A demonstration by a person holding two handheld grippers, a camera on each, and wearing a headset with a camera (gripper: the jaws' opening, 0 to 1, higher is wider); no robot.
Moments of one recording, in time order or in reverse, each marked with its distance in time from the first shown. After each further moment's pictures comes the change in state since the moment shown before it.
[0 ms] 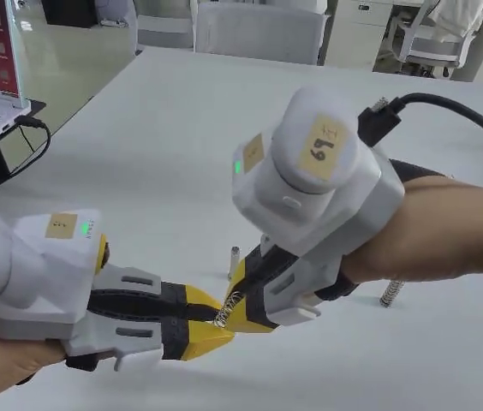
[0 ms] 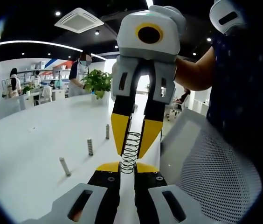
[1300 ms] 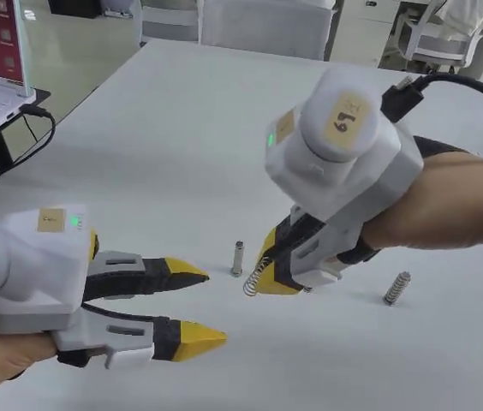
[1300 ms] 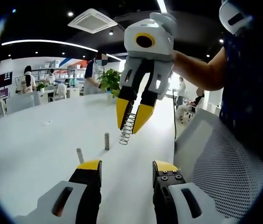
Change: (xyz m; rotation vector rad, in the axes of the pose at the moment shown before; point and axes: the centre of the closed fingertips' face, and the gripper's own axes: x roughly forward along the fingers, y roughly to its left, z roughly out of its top) left arm -0.015 0.026 -0.013 -0.041 -0.007 0.143; right arm -0.011 -0.043 -0.025 0.056 0.058 -0.094
